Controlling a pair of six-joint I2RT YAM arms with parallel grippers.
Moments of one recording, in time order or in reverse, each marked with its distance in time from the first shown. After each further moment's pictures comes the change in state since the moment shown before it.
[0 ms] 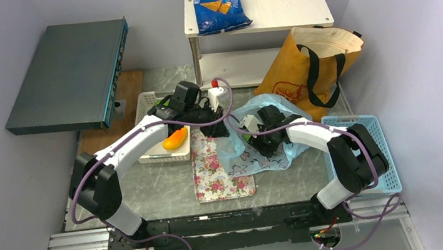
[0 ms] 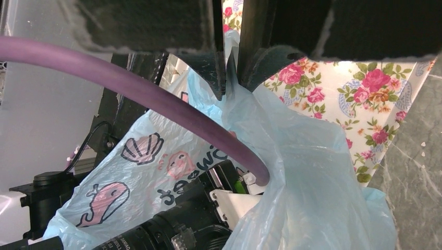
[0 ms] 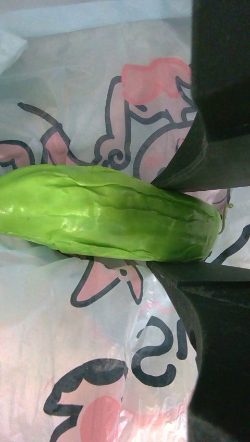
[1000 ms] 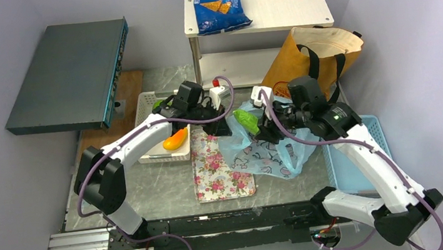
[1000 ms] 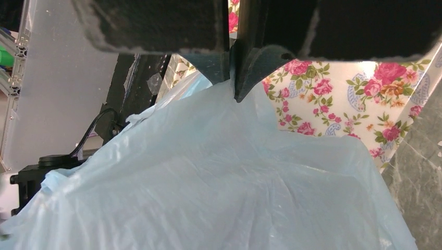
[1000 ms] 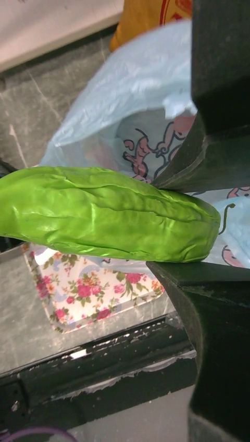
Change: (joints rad) left arm 0.000 0.047 0.000 0.066 0.006 -0.089; right arm 0.035 -0.466 0.410 -0.451 -0.354 0.013
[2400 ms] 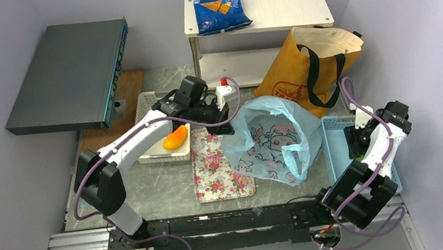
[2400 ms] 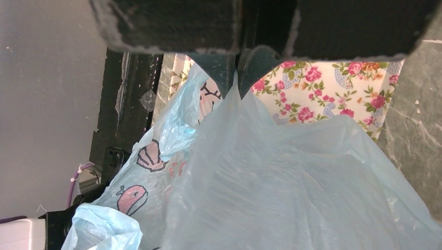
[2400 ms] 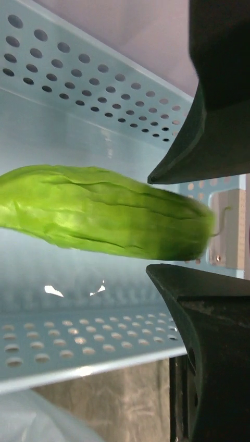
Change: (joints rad) left arm -0.034 0.000 0.104 -0.128 0.047 0.198; right arm -1.276 0.117 -0.261 -0.182 0.322 -0.334
